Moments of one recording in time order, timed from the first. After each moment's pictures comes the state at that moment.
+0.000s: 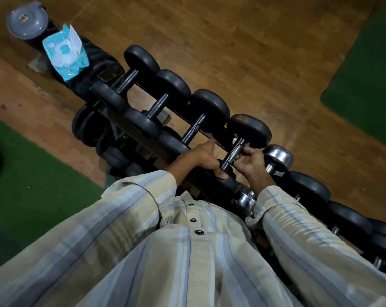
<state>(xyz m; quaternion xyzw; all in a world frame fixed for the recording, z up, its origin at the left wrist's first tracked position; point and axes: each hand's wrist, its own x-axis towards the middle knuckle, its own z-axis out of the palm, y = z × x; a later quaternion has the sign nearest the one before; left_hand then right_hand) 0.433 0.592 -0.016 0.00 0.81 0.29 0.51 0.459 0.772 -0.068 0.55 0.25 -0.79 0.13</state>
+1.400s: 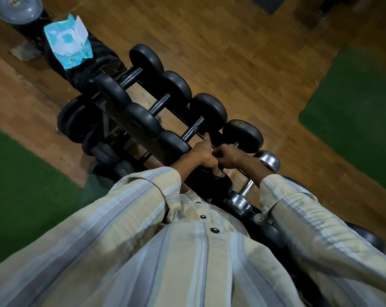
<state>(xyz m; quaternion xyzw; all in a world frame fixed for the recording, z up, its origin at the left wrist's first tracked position) 0.444 0.592 0.008 -0.02 0.84 0.31 0.45 0.436 0.740 -0.020 -0.12 0.90 -0.14 0.39</state>
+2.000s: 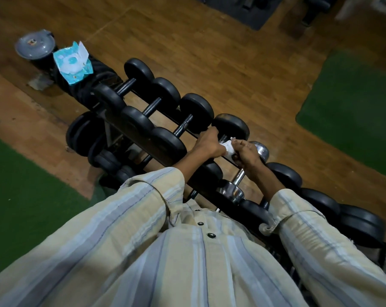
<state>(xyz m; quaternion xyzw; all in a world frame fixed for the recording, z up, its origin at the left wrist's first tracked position) 0.483 0.646 0.052 -0.01 0.90 0.35 0.26 0.517 0.802 0.002 0.27 0.66 -0.68 0.16</state>
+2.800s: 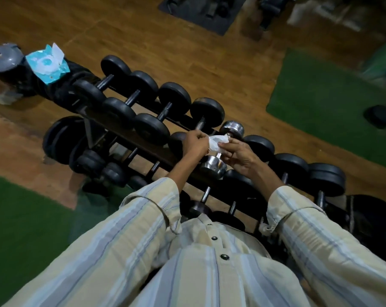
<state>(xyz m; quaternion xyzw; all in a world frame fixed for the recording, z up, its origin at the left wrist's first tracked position) 0.587 0.658 0.034 -0.15 0.78 0.58 0.18 0.634 0.811 0.043 0.29 0.51 -0.79 0.16</state>
